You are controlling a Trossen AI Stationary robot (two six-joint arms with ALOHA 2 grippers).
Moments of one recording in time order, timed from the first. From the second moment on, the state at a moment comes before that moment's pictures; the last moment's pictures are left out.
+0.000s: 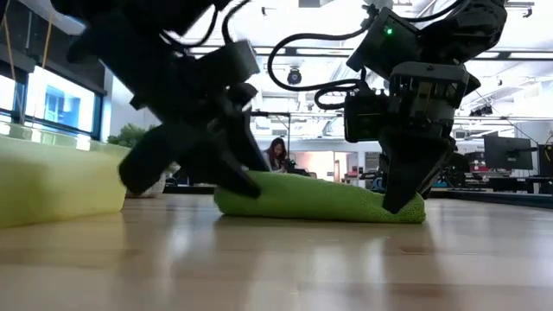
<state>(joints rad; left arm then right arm) -0.23 1.85 0.89 0.11 -0.45 0.31 0.13 1.74 0.74 -0.01 -0.33 0.59</state>
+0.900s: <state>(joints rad) -0.19 1.89 0.96 -0.07 -0.34 0.13 0.12 1.74 0.74 0.01 -0.34 0.57</state>
